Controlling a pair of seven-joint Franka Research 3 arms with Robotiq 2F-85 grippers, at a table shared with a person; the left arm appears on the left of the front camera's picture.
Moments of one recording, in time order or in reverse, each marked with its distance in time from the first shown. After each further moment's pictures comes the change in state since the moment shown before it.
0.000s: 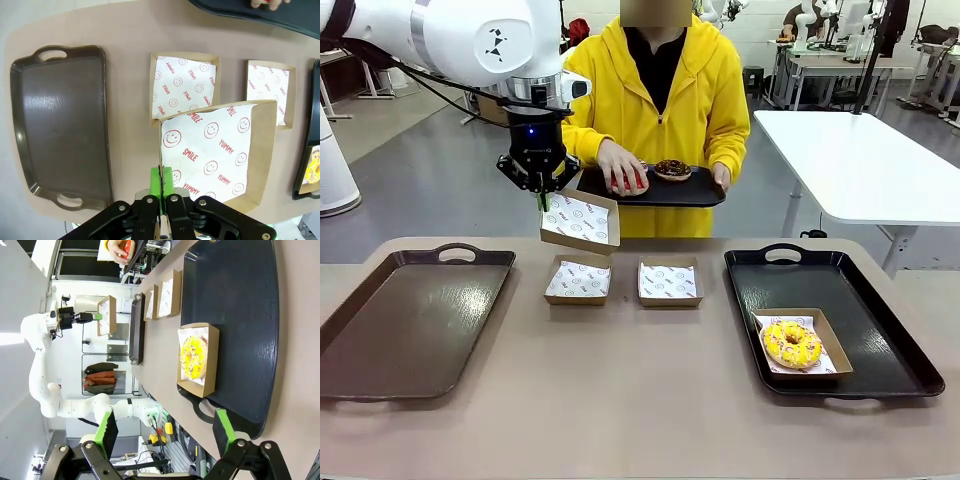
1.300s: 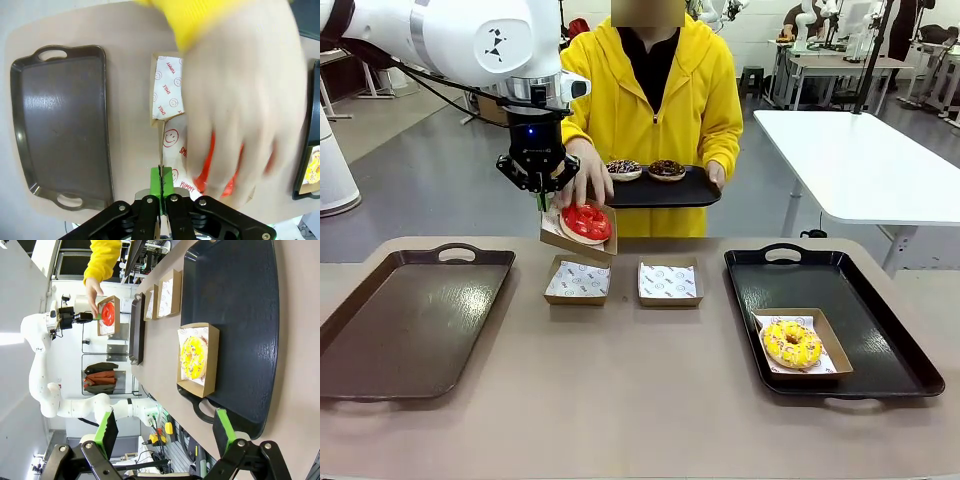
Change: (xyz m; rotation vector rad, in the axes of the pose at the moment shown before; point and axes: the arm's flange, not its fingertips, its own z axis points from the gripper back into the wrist) left arm 0.000 0.000 0.000 0.001 0.001 0.001; right arm 0.000 0.000 0.000 0.000 0.000 0.000
